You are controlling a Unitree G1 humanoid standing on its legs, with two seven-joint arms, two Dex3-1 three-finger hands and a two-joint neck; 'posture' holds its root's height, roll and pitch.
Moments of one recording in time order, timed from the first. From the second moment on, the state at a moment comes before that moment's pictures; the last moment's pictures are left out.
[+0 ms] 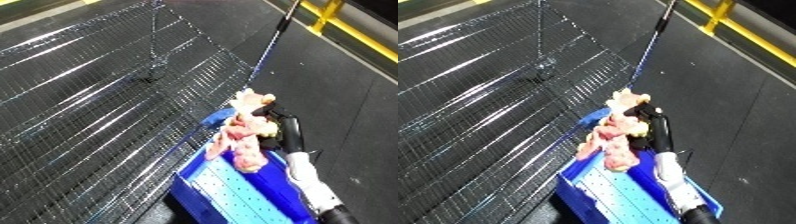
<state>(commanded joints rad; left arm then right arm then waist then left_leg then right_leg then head) 0.15 0.35 -0.16 0.19 -0.51 -0.12 0.19 0.20 -0.51 -0.61 0.23 0.17 -0.20 -0.48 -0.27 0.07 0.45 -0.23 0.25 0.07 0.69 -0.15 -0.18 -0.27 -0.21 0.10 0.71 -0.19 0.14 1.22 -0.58</state>
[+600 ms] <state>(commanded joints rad) 0.15 0.39 -0.16 0.18 -0.49 -0.16 0.18 0.15 -0.53 -0.69 0.65 0.44 -0.27 -0.48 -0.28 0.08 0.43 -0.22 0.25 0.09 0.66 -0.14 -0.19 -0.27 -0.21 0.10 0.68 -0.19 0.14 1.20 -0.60</state>
